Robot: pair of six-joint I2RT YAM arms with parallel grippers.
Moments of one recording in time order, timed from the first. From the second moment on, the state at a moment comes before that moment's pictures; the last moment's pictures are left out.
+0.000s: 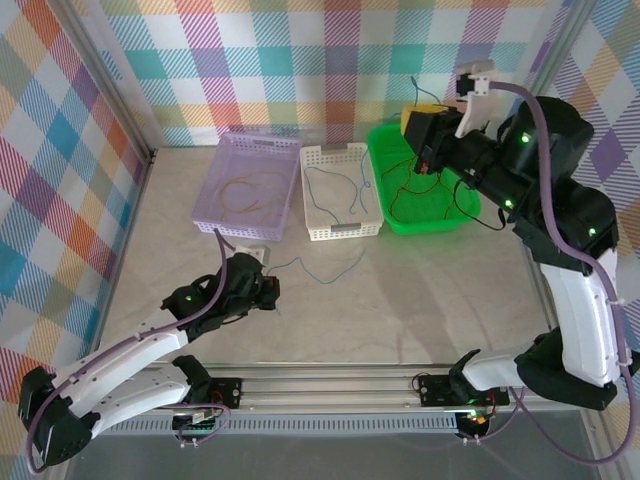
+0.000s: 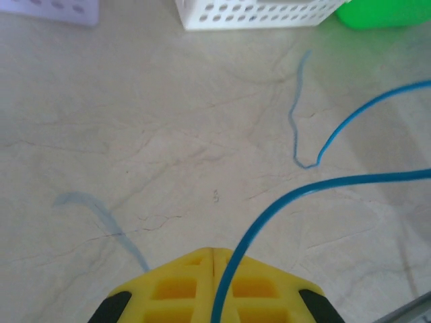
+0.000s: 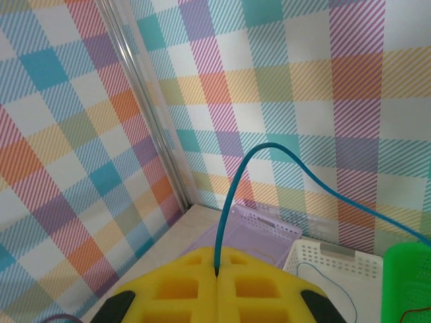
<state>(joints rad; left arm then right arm) -0.77 0.88 0.71 -0.60 -0.11 -0.65 0.68 1.36 2.23 -0.92 0.02 0.22</state>
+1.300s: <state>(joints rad) -0.77 0.60 0.88 -0.86 -0.31 -0.32 0.52 2.00 2.17 -0.83 0.03 0.14</state>
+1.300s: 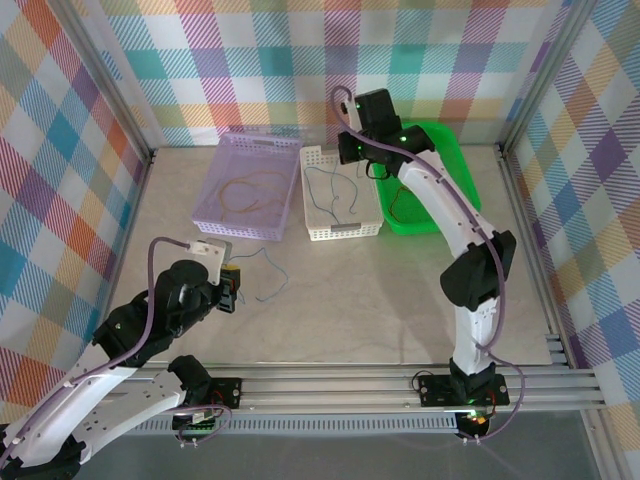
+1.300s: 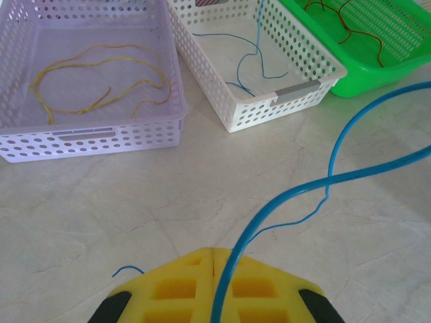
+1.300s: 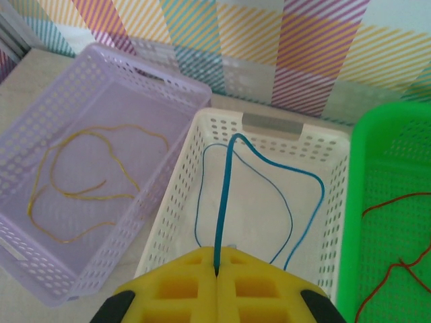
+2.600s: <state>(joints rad) -0.76 0.68 0.88 -0.85 -0.33 -0.32 0.43 2.35 2.21 -0.94 -0.15 0.37</state>
